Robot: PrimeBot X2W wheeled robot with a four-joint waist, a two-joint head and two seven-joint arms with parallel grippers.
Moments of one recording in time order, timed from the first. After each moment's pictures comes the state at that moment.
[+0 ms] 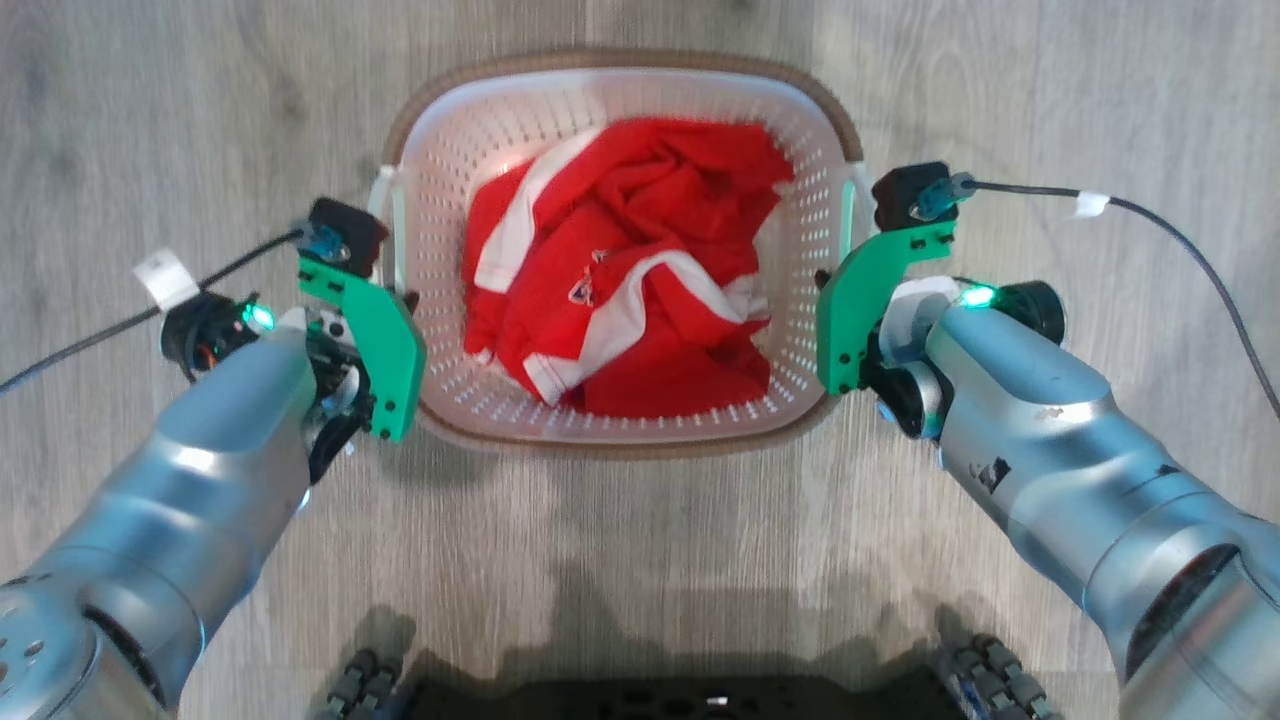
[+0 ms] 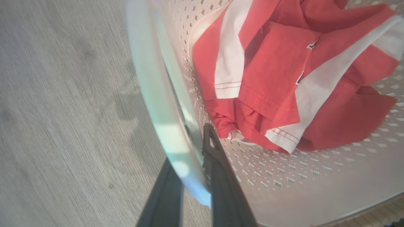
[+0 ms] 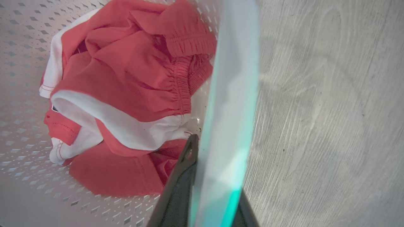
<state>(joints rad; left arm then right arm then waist) -0.97 0.24 -1.28 1.07 -1.01 -0.13 -0.01 -1.00 -0.08 1.06 1.10 1.07 0.12 0.06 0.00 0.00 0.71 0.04</state>
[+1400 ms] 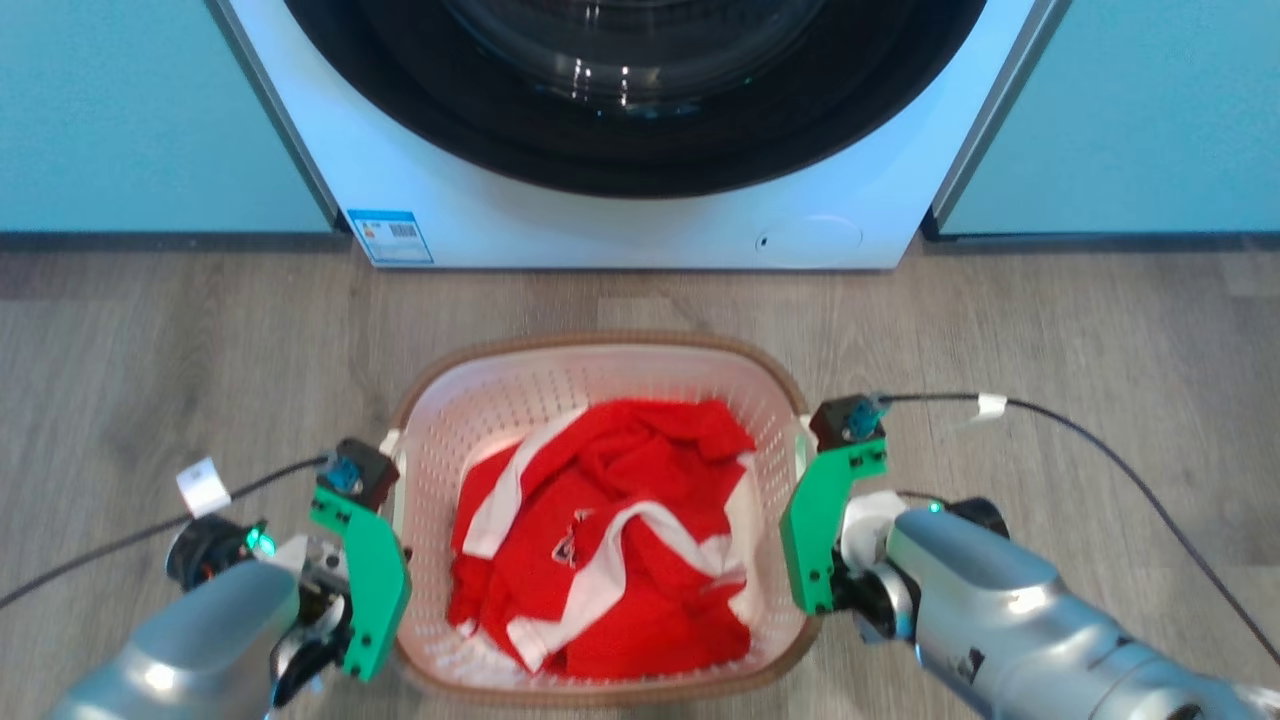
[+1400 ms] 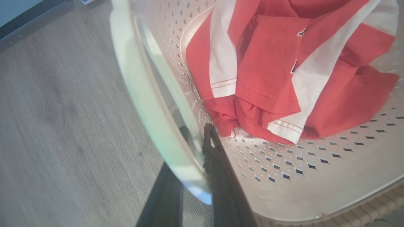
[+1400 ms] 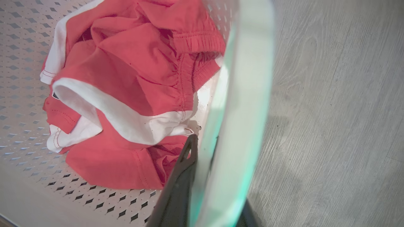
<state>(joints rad) -0.62 0.46 -1.29 0.70 -0.94 -0.09 0.17 -0.71 -0.09 1.16 0.97 1.12 0.10 0.22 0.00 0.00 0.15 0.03</state>
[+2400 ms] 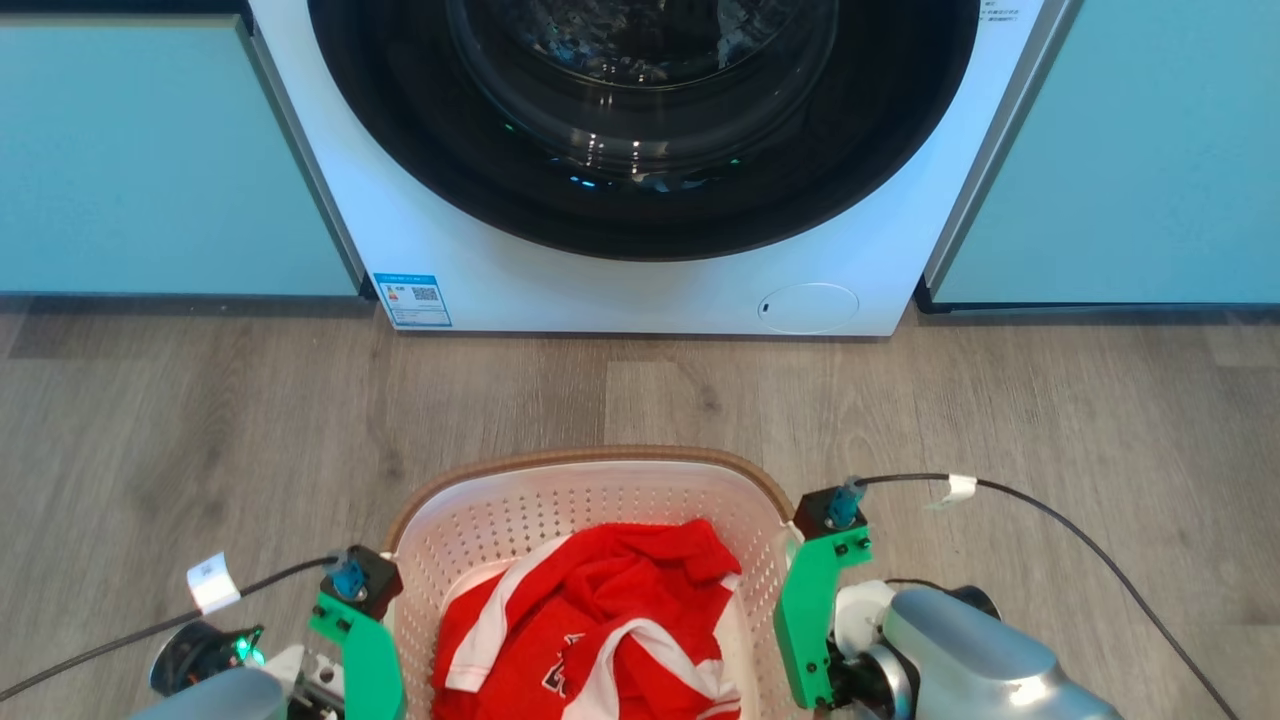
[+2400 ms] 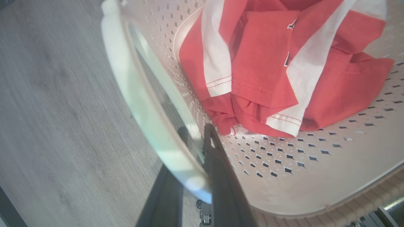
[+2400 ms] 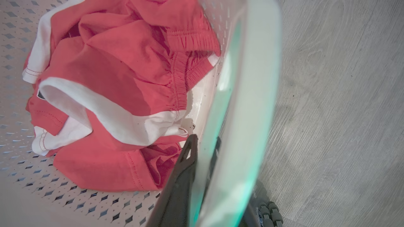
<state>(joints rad) -0.45 0.66 -1.29 0.28 -0.94 0.06 0.38 -0.53 -0.10 1.01 0.85 0.94 0.10 0.40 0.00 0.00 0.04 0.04</state>
